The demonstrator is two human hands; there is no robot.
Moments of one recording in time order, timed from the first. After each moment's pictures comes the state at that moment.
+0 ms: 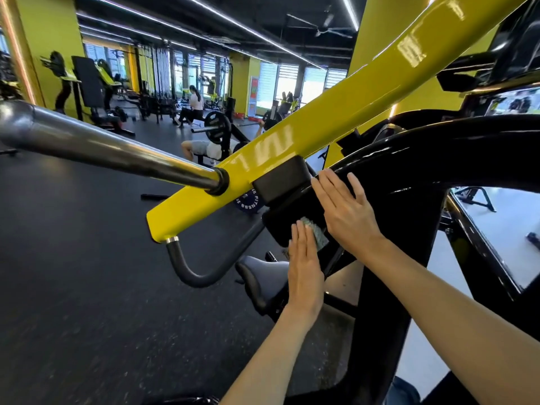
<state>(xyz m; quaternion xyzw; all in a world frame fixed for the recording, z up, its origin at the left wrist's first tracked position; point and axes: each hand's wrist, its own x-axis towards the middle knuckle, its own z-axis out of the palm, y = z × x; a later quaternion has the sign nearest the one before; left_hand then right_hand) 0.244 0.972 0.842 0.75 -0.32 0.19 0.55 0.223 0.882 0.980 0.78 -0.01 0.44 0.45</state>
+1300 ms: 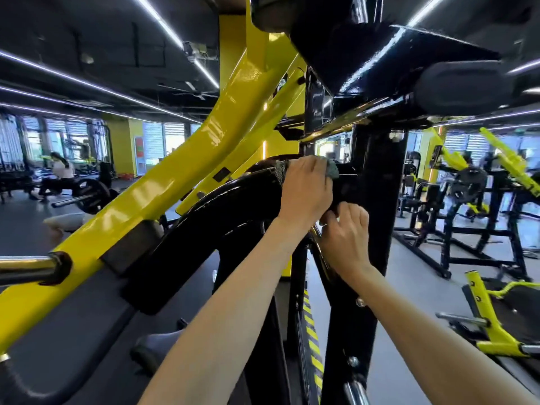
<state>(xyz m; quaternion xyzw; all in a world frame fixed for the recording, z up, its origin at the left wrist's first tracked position) 0.106 0.821 1.123 0.57 -0.58 0.37 0.44 0.019 0.757 1.041 0.68 -0.21 0.62 0.33</state>
